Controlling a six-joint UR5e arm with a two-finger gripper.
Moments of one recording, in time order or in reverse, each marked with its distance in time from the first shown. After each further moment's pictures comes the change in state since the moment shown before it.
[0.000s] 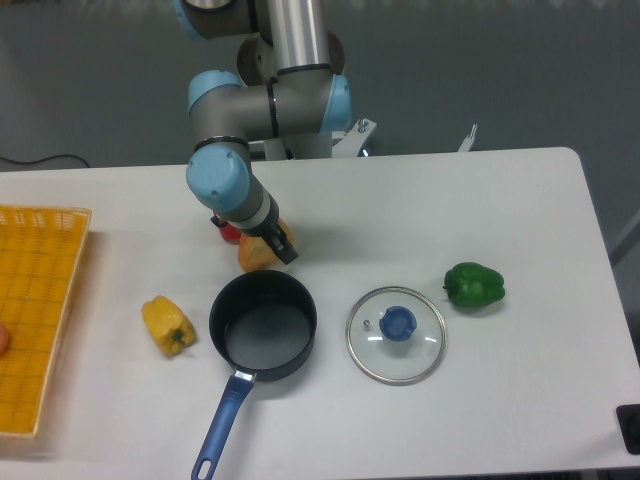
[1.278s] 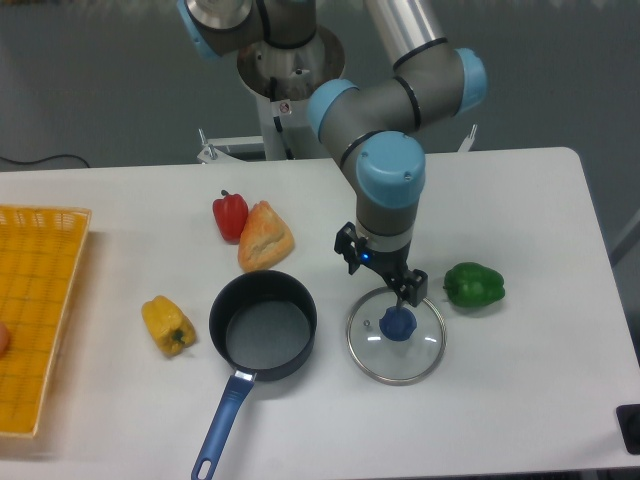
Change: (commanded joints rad) arm 0.289 -0.043 0.264 0.005 -0.164 0.113
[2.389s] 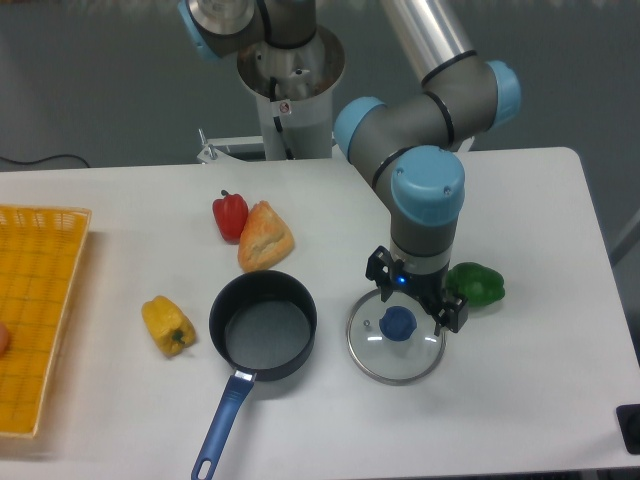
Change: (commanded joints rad) arm 0.086 -0.098 0.208 0.052 -0.092 -0.035
